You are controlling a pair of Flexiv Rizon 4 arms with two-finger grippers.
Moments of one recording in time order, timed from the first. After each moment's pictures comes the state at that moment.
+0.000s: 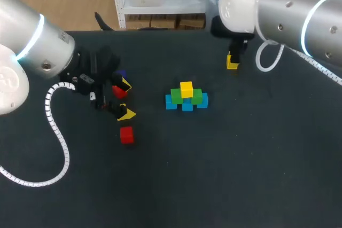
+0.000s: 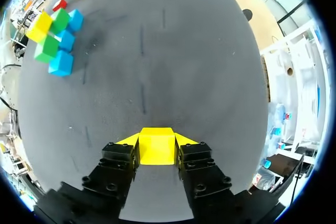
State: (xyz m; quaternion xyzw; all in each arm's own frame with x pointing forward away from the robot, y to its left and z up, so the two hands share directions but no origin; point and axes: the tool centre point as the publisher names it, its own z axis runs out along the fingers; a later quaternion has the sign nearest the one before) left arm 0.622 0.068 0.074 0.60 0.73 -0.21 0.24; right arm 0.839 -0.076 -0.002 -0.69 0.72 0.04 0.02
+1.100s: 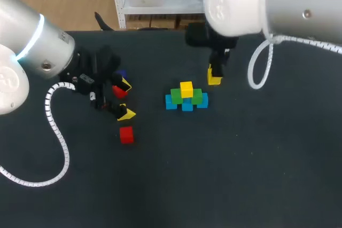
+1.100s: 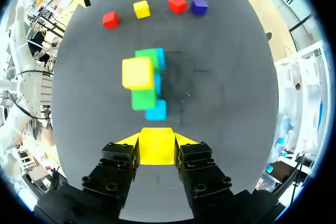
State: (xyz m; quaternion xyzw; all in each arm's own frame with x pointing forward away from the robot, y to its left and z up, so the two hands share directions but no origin) left arm 0.622 0.068 0.074 0.60 0.73 -0.21 0.24; right arm 0.702 0.000 0.069 -0.71 0.70 0.06 -0.01
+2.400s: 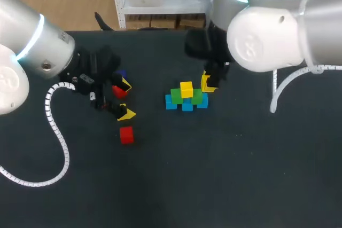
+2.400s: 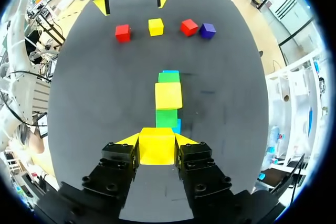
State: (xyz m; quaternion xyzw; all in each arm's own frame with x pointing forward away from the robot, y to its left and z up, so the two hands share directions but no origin) left arm 0.622 0.068 0.074 0.60 0.73 -0.21 0.24; right arm 0.673 0.017 0.078 -0.72 0.69 0.06 0.07
